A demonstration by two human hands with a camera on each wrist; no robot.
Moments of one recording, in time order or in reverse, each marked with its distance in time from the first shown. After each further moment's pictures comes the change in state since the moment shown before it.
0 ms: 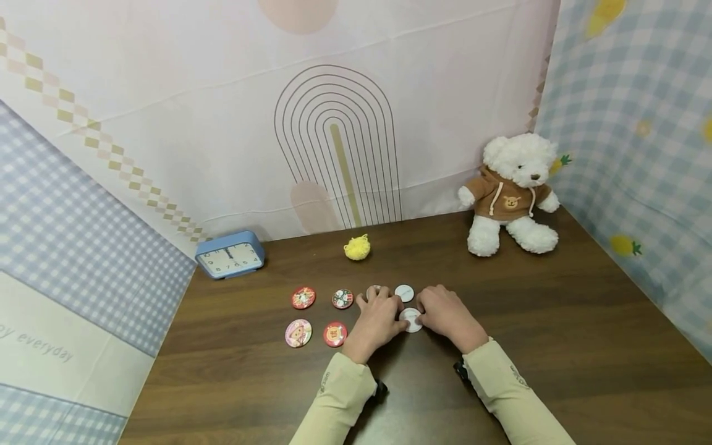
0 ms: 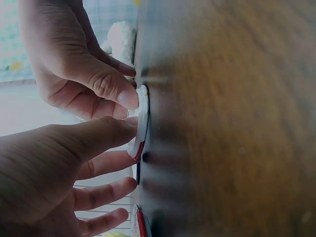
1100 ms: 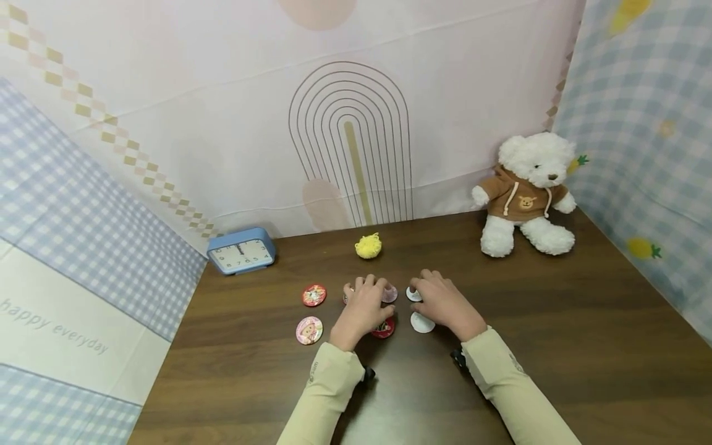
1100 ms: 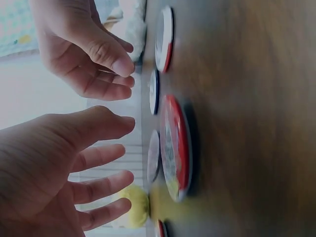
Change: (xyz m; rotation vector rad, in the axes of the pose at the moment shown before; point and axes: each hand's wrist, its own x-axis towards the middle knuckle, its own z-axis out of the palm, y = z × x) left_hand 0.002 -0.049 -0.015 -0.110 -0.021 -0.067; right_hand 0.029 -0.014 -0.004 -0.075 0.039 -0.104
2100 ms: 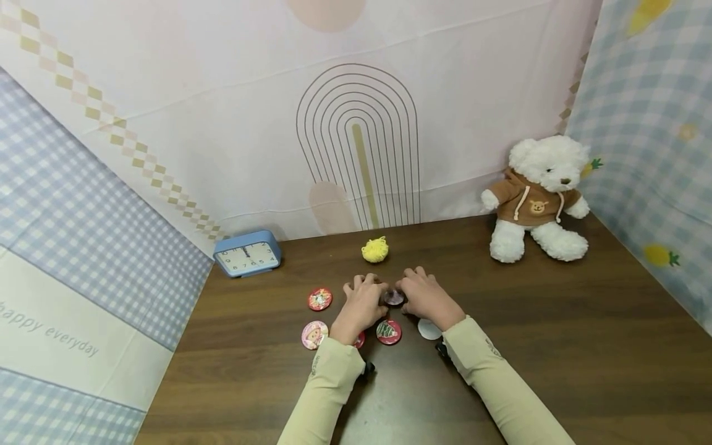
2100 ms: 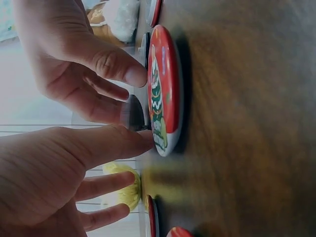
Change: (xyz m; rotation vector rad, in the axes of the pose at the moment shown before) left_hand 0.013 -0.021 -0.001 0.053 -0.039 -0.009; right_hand 0.043 -0.015 0.013 -0.041 -0.052 -0.072
